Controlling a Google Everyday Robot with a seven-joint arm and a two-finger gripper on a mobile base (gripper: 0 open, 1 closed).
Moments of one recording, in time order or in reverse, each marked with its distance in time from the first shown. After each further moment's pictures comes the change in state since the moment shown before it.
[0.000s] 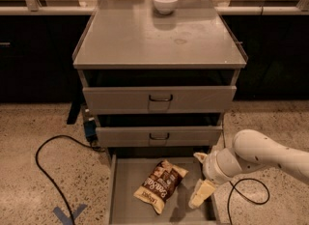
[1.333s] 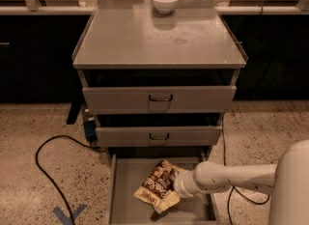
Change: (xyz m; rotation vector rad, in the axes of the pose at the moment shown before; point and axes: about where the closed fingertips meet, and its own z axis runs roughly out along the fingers) arm 0.028 -0.035 0.201 0.103 -0.075 0.195
